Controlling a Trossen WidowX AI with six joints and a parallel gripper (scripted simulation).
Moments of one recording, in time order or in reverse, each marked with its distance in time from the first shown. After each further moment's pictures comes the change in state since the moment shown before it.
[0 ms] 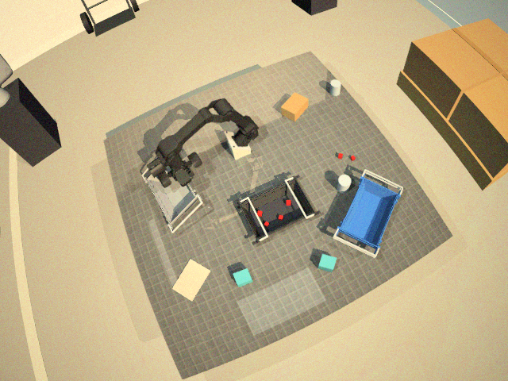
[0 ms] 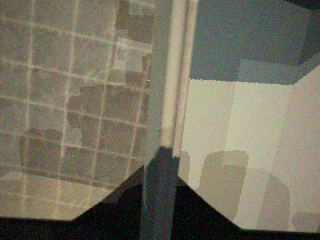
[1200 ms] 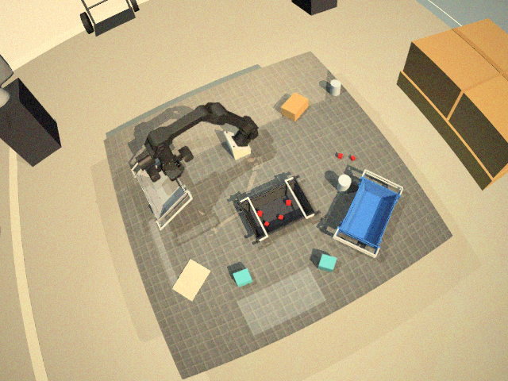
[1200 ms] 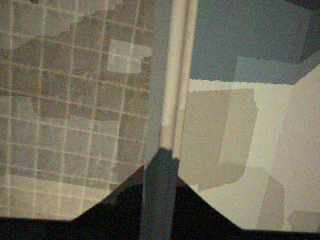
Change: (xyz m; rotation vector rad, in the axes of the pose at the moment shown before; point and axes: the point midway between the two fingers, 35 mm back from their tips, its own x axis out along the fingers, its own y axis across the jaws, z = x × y) arm -0.077 -0.022 0.004 0.013 -0.006 -0.031
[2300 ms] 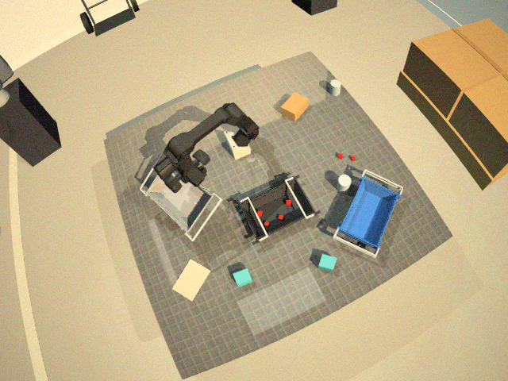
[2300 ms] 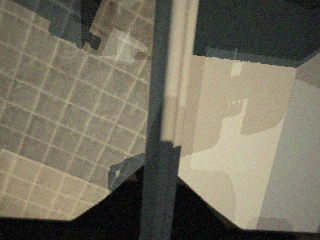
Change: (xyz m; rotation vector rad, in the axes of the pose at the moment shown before) arm -0.015 0.042 0.083 -0.278 0.009 -0.030
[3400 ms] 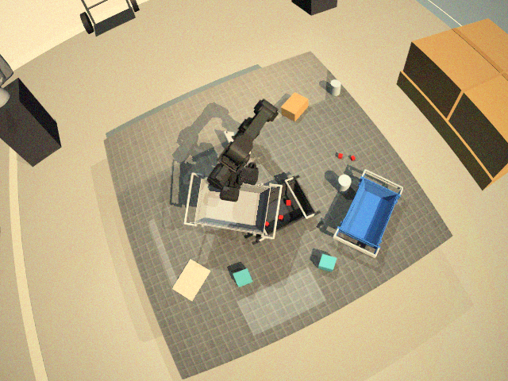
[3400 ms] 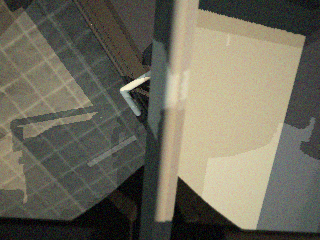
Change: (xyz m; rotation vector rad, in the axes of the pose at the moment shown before) arm -0.007 0.089 0.156 -0.548 -0.023 -0.030
